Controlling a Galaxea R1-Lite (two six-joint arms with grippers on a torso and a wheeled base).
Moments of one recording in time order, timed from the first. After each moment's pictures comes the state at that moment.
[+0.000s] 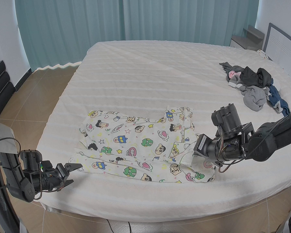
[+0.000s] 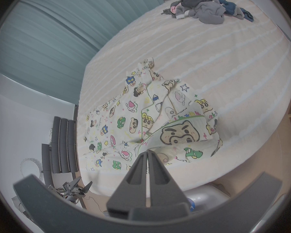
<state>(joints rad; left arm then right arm) 0.11 2.16 -0.22 -1.29 -0.55 -0.79 0.55 1.90 -0.96 -0.17 -0.11 0.94</state>
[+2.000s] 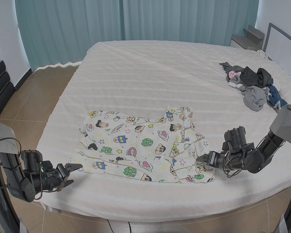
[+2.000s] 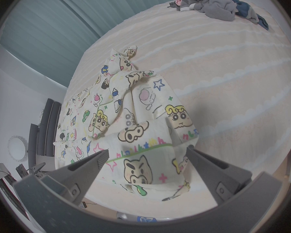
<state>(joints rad) 0.11 2.16 -0.22 -1.29 -0.54 -0.78 0.30 2.13 -0.74 -0.60 0.06 0.59</state>
